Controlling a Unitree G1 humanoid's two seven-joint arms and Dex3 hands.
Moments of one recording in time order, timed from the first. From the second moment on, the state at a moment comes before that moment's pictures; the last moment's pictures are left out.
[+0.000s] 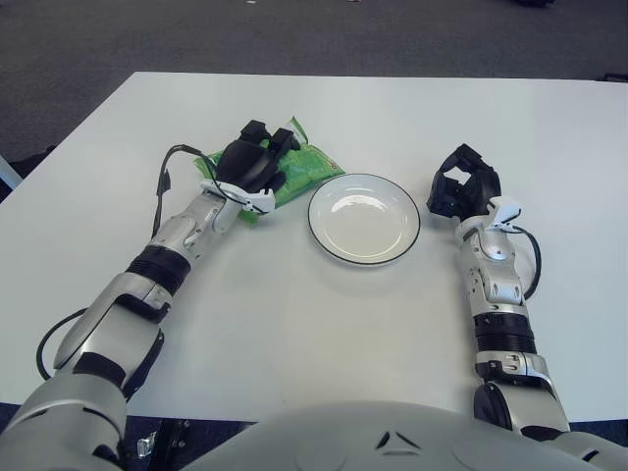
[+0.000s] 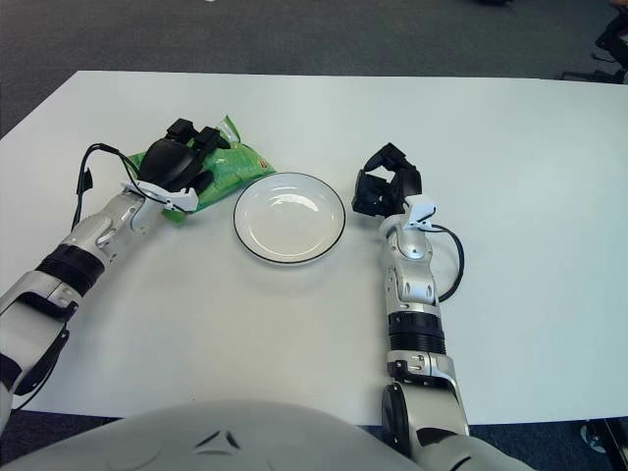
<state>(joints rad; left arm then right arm) -0.57 0.52 -0.50 0.57 0.80 -0.26 0.42 -0.26 -0.06 -0.17 0.20 0.08 -0.11 -0.04</state>
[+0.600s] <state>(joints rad) -0.41 0.59 -0.34 0.14 0.76 -0.08 0.12 -0.26 -0.07 -0.18 0.22 0.09 -0.11 -0.03</state>
